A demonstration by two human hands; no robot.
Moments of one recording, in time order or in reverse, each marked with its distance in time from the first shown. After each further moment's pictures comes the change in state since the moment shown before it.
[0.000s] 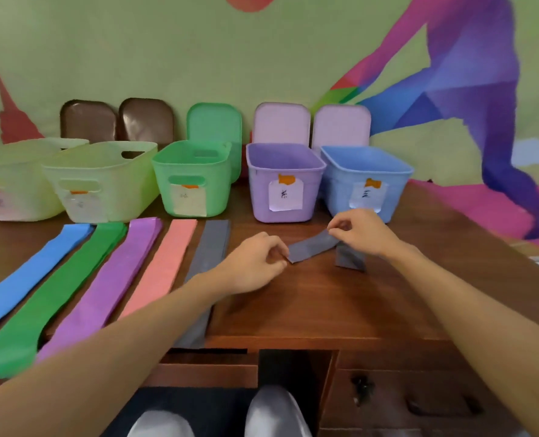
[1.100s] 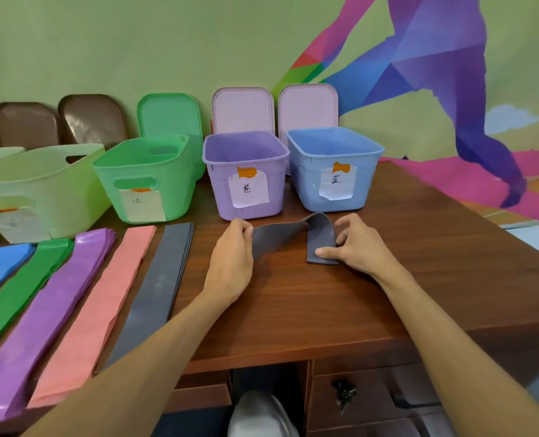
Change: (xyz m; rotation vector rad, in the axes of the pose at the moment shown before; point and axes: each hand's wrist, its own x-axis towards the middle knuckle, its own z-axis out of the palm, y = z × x) left_hand 0.044 0.007 0.051 -0.139 0.424 -0.162; right_hand -0.036 0.043 0.013 0.182 0.066 0.365
